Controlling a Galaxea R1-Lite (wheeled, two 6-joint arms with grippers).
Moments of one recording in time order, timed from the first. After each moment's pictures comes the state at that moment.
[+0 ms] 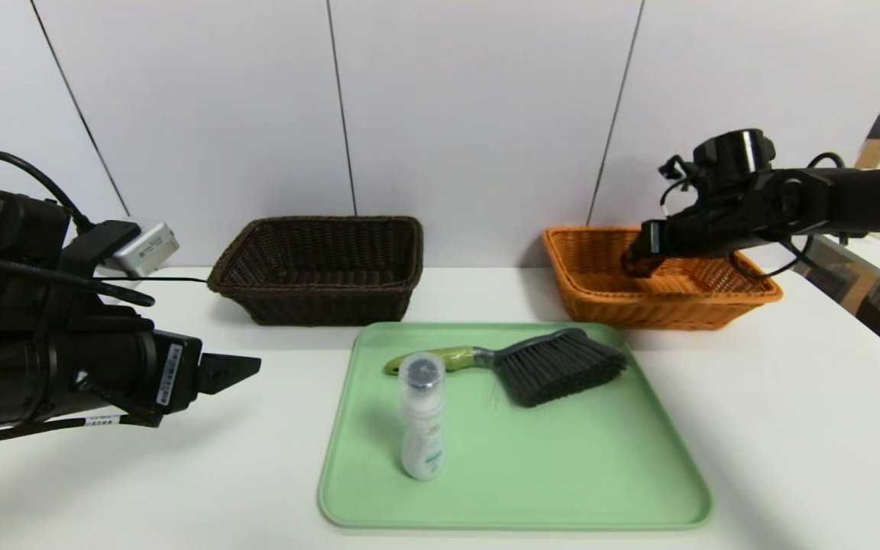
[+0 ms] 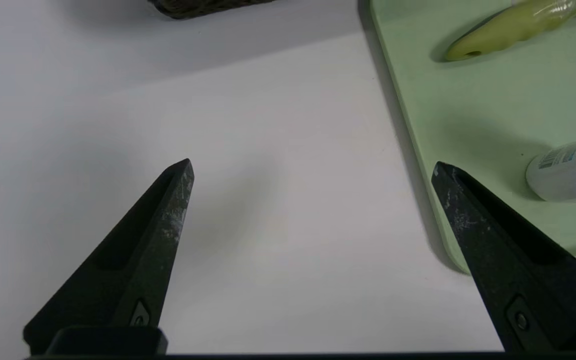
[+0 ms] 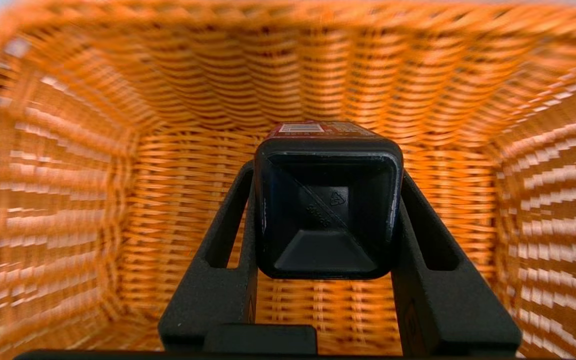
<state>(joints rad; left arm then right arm) -0.32 1.32 -0.87 0.16 0.04 -0.06 0.04 2.18 -1.79 0.25 0.02 0.02</state>
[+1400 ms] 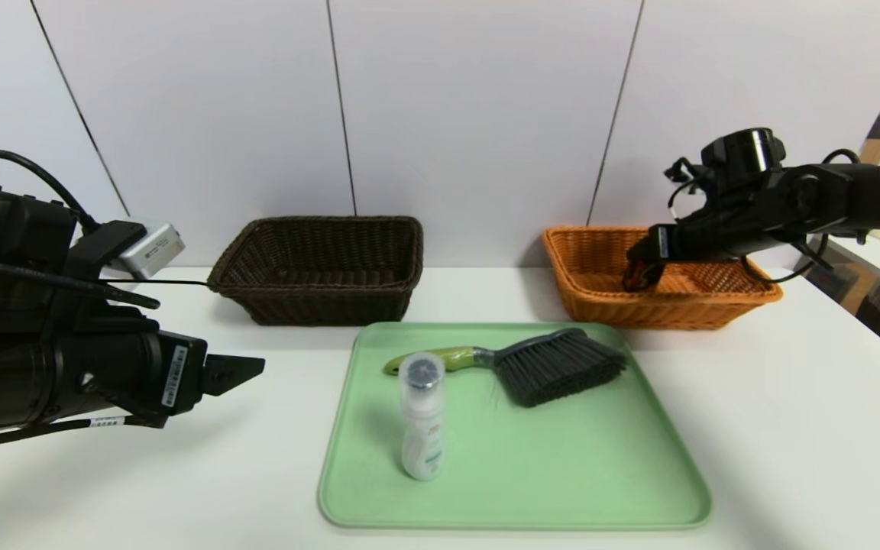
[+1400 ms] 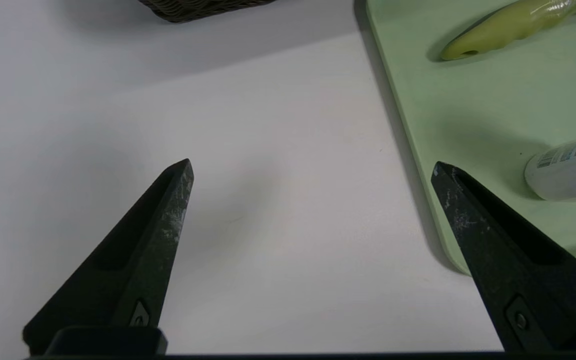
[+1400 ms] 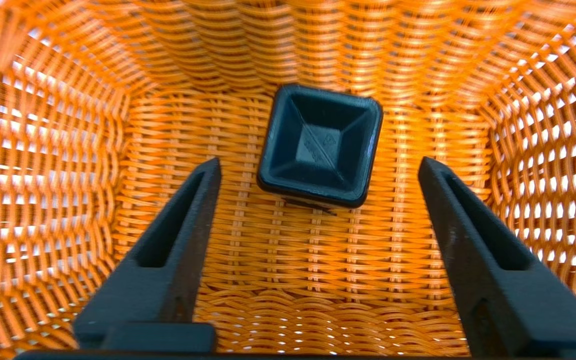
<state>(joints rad) -0.34 1.32 -0.86 0.15 0.07 -0.06 0.03 2.13 -1.74 0.29 0.02 0.01</state>
